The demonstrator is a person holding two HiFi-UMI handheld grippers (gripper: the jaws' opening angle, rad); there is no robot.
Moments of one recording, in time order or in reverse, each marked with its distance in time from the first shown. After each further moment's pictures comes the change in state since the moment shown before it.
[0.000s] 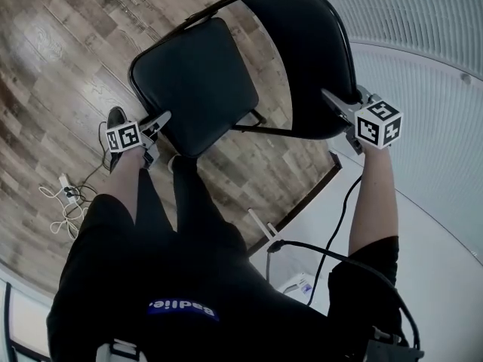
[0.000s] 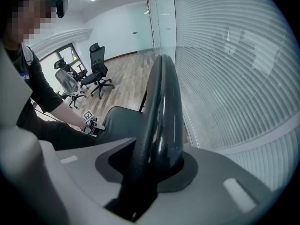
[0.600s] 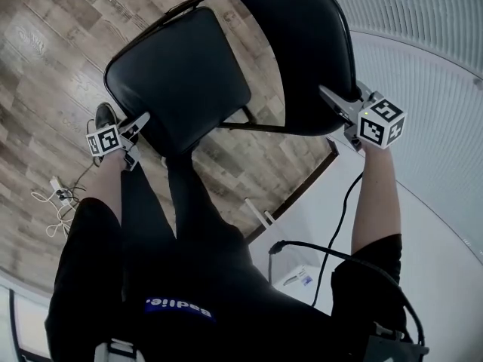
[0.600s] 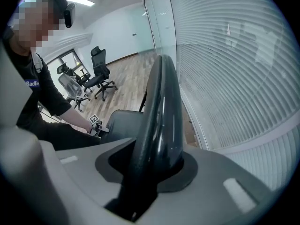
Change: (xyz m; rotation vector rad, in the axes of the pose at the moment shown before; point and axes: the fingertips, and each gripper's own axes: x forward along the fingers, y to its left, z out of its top) left arm -0.017 0.086 -0.002 -0.044 0.032 0.027; right arm 0.043 0.004 -0.010 0.030 -0.012 0.070
